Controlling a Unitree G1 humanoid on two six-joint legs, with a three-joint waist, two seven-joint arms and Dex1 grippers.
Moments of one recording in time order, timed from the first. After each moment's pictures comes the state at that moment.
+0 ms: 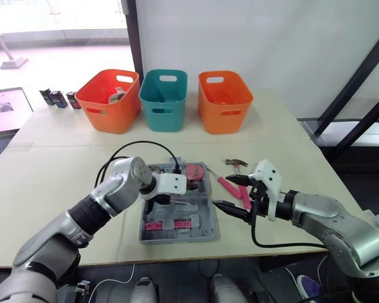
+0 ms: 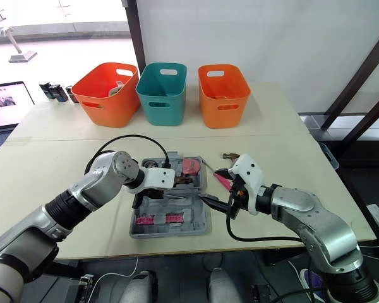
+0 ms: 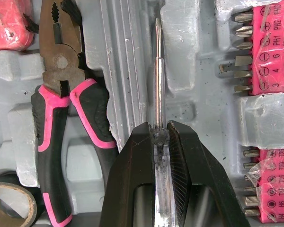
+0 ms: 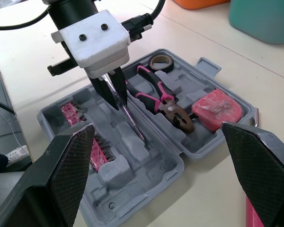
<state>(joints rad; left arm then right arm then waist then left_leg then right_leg) -0.79 0.62 -0.68 0.02 0.29 0.59 -1.26 -0.18 -0.69 0.00 -0.57 0.57 0.76 0.68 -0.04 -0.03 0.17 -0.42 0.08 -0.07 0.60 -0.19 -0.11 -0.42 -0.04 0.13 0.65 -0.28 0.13</state>
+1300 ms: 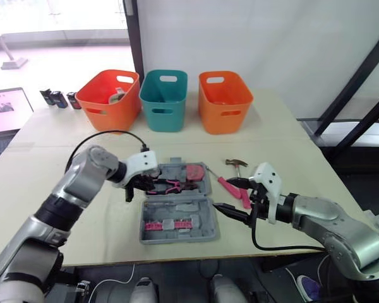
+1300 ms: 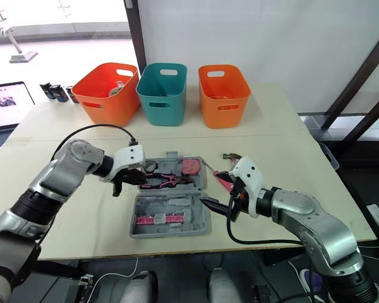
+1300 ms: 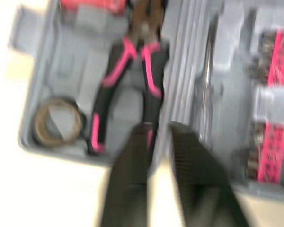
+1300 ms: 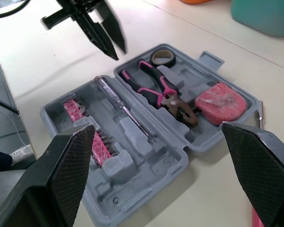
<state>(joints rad) -0.69 0.74 -0.36 0.07 0.07 0.57 -1.28 -0.16 -0.69 0.00 -0.57 0.57 0.76 0.68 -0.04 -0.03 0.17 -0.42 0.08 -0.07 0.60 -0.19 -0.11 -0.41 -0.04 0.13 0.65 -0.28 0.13</state>
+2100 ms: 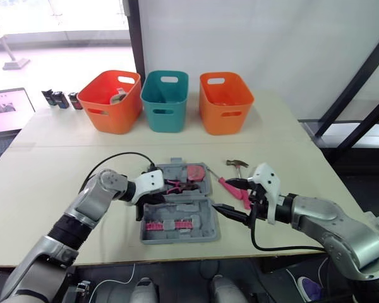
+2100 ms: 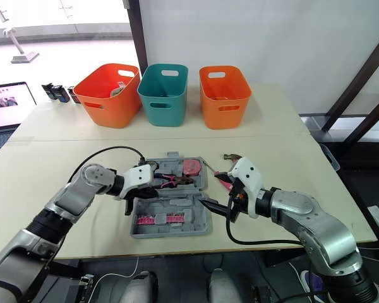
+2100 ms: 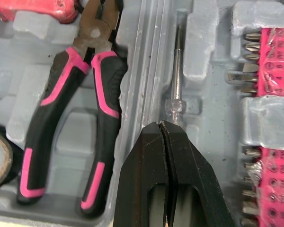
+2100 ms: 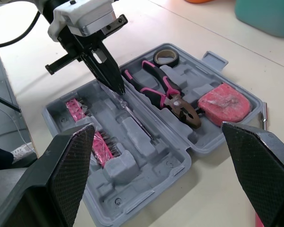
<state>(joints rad) -0.57 0.62 -0.38 0.16 0.07 0.33 -1.14 -0.16 -0.69 0.01 -0.57 0.57 0.76 0.67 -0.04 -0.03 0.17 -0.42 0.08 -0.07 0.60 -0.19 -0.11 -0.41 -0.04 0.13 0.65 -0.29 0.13</state>
